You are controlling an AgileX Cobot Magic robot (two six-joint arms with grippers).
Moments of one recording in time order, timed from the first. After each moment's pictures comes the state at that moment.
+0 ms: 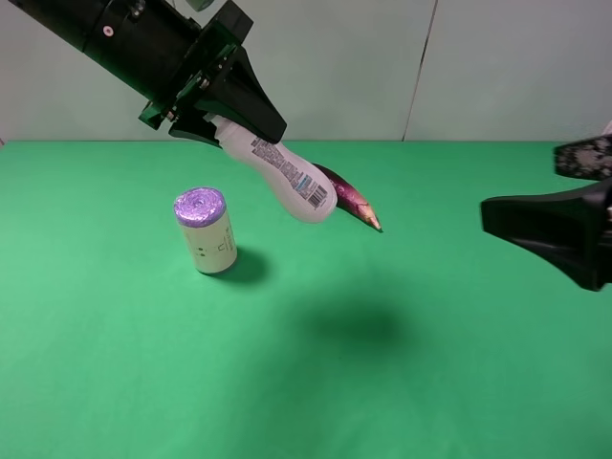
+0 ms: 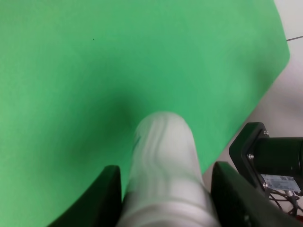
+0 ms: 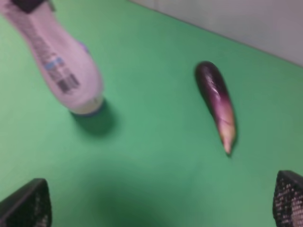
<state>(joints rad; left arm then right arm) -0.40 1.60 -1.25 -0.80 0.94 0.41 0.47 0.66 -0.56 0.44 0.51 -0.53</state>
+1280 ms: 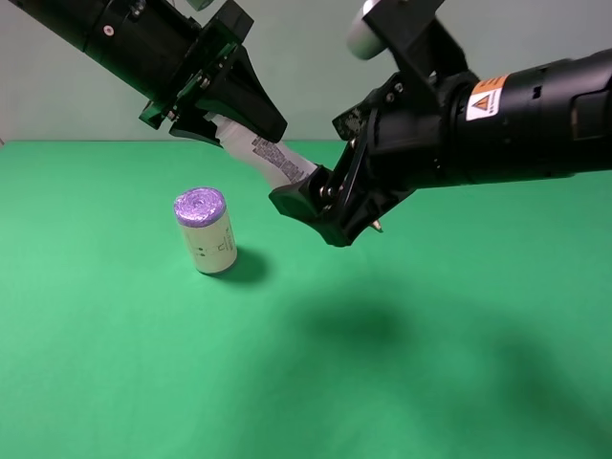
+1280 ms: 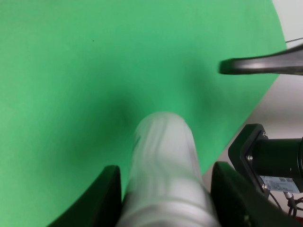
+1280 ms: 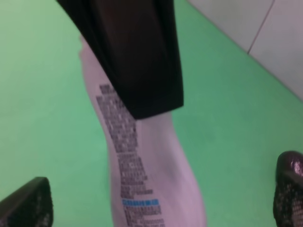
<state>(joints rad) -0.40 1.60 -1.25 -0.81 0.94 0.41 0.83 1.28 -0.78 0.34 0.11 -0.59</state>
